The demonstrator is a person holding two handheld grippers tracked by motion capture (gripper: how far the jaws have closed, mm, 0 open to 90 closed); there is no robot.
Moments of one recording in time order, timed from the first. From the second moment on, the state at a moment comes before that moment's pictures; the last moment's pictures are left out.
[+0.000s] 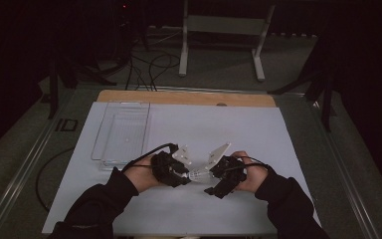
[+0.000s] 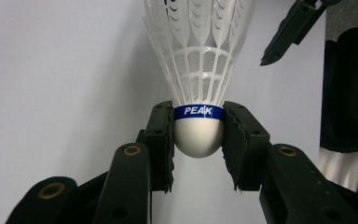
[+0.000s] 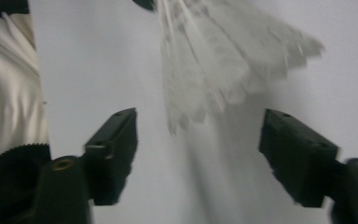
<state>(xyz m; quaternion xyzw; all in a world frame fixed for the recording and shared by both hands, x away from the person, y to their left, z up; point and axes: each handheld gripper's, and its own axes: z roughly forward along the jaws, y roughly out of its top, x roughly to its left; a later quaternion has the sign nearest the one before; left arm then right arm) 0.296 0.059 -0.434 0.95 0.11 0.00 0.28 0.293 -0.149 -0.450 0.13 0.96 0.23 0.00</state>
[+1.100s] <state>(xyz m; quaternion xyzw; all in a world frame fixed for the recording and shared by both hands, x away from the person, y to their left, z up) 0.308 0.104 -0.420 0.94 0.17 0.02 0.28 0.291 -0.183 -0.471 0.16 0.94 0.31 0.04</state>
